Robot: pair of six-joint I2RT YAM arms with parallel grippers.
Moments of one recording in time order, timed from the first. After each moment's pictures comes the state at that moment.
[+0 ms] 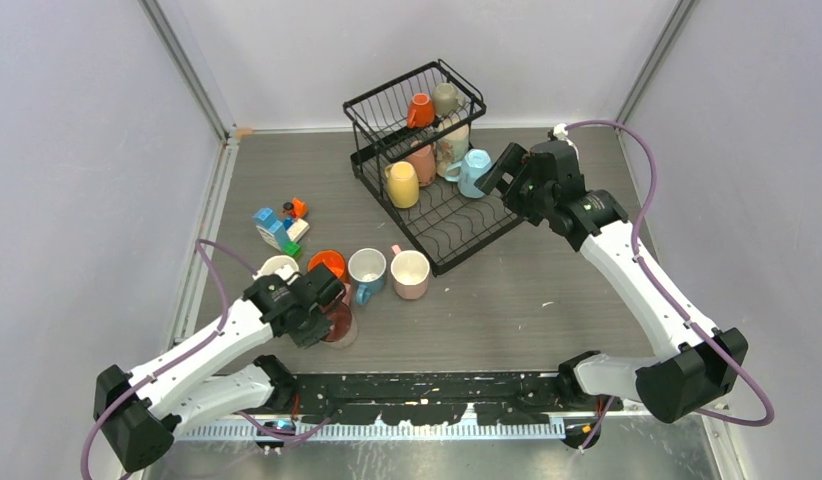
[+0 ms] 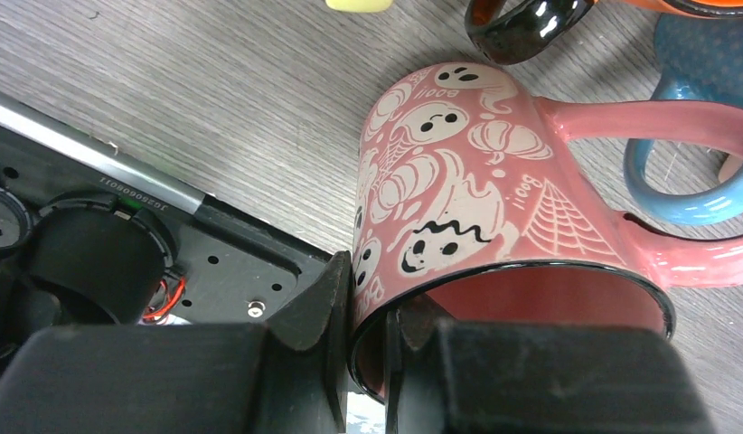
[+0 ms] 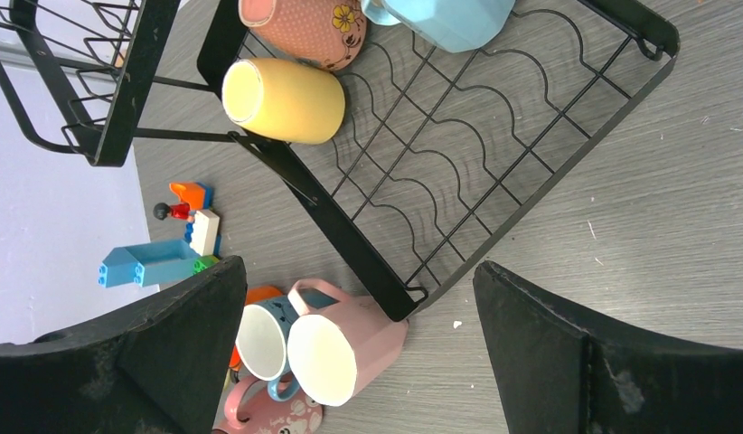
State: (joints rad) left arm -0.77 0.92 0.73 -1.23 -0.28 -1.39; right arm 0.39 1.25 1.26 -0.61 0.09 0.84
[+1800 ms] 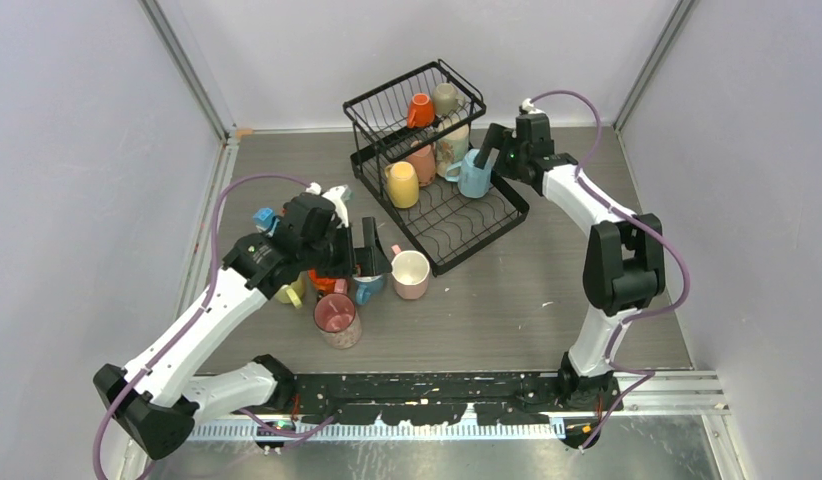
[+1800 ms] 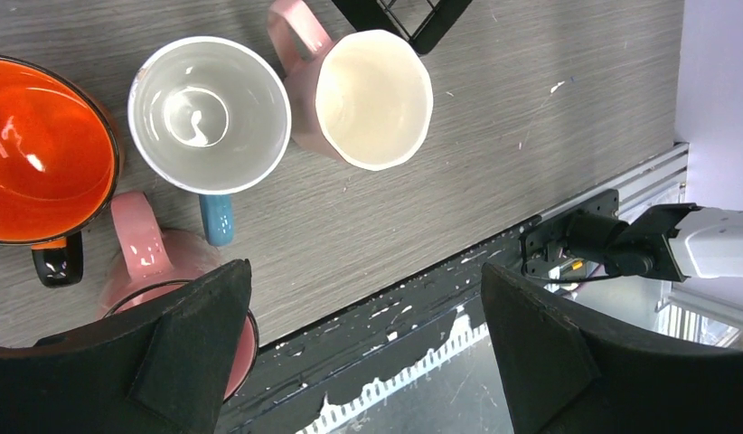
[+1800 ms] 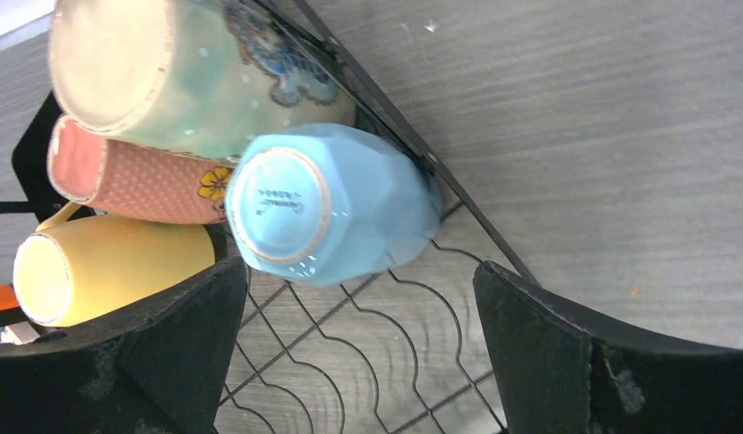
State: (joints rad) left arm -0.64 1.04 1.12 -0.84 0.12 -0.62; right arm 0.21 1.81 1.43 -0.25 0.00 0.50
